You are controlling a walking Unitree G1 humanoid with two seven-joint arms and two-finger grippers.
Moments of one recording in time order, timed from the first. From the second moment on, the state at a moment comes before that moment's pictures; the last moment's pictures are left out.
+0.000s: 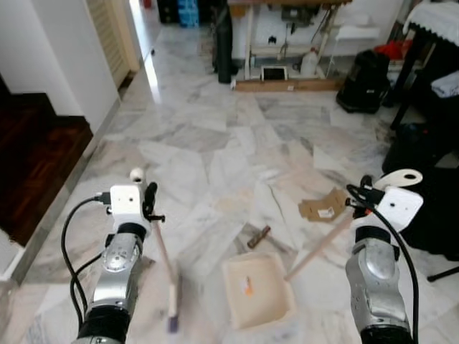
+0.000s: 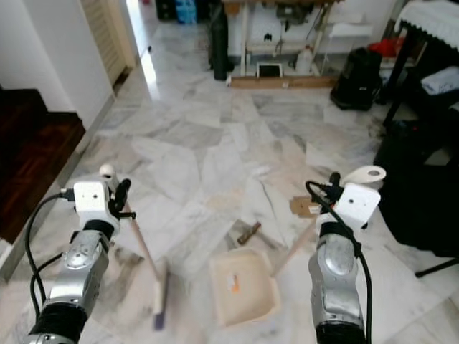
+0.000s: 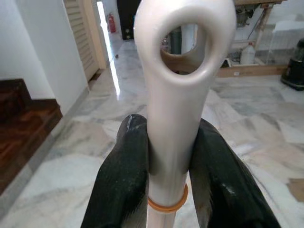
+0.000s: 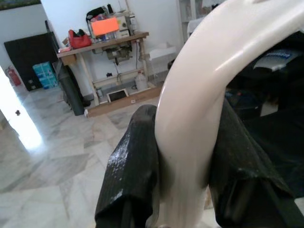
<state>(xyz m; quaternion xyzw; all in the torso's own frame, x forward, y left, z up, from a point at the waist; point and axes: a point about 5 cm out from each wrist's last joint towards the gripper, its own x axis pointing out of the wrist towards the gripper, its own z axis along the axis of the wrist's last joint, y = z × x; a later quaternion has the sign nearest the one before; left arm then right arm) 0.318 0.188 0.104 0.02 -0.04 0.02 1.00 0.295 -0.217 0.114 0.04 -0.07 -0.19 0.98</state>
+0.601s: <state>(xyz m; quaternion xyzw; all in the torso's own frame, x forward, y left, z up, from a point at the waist) 0.319 0.189 0.106 0.02 -0.05 0.02 1.00 0.297 -0.215 0.116 0.05 -0.07 -0.19 0.98</state>
